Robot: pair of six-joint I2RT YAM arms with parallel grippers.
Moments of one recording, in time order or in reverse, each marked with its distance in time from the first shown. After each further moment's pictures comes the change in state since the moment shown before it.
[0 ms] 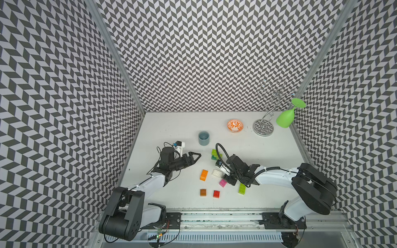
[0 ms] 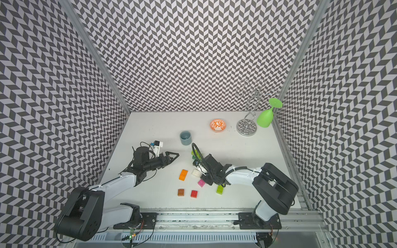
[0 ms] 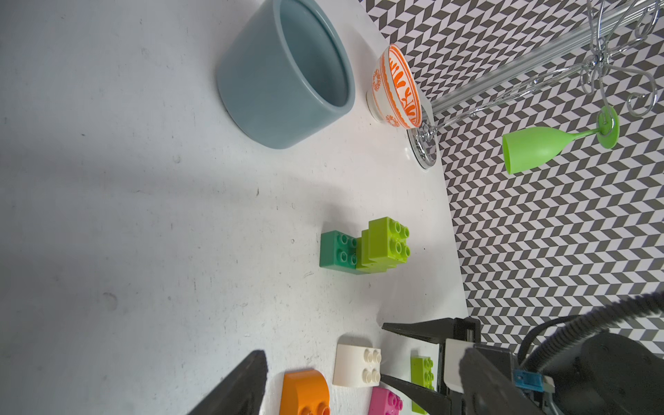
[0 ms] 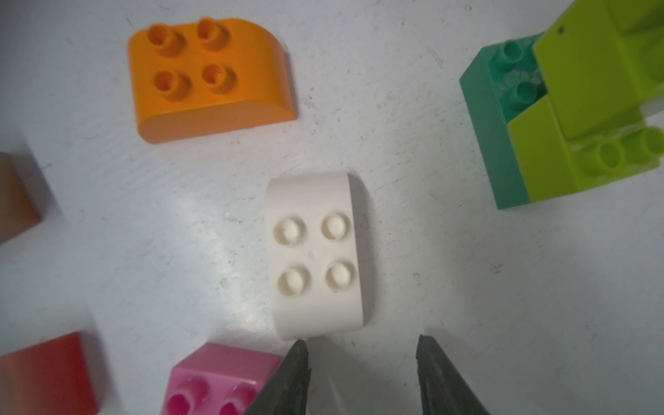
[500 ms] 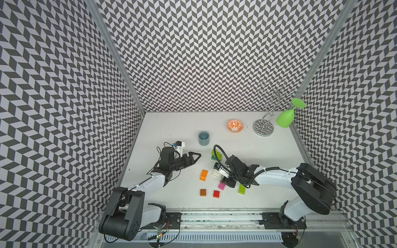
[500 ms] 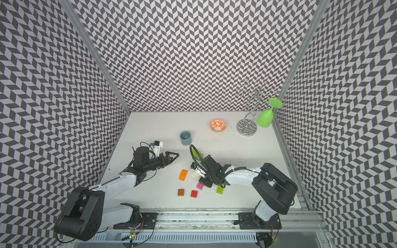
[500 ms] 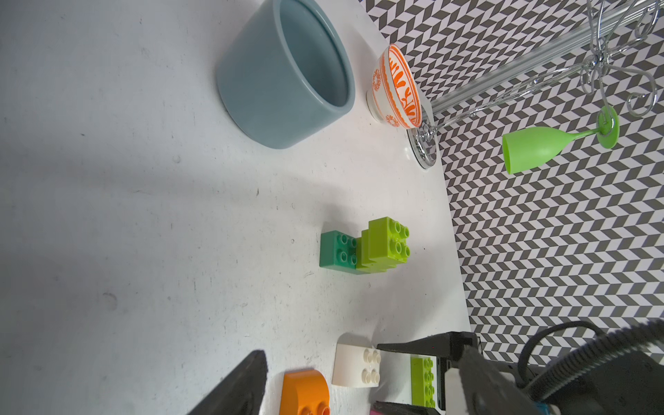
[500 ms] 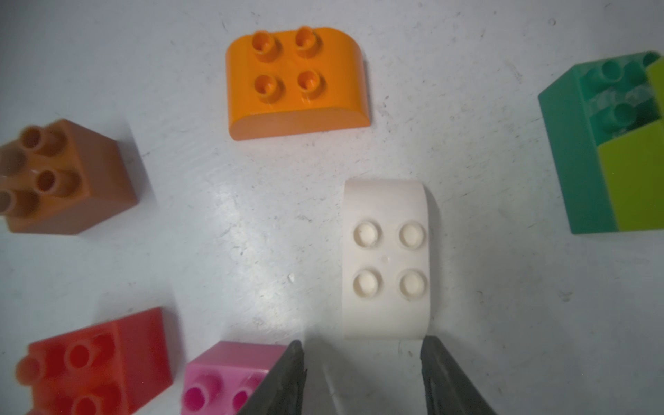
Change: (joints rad) left arm 0.000 0.000 0.000 0.000 0.000 0.000; right arm 0.011 0.012 0.012 -0.018 -0.104 -0.039
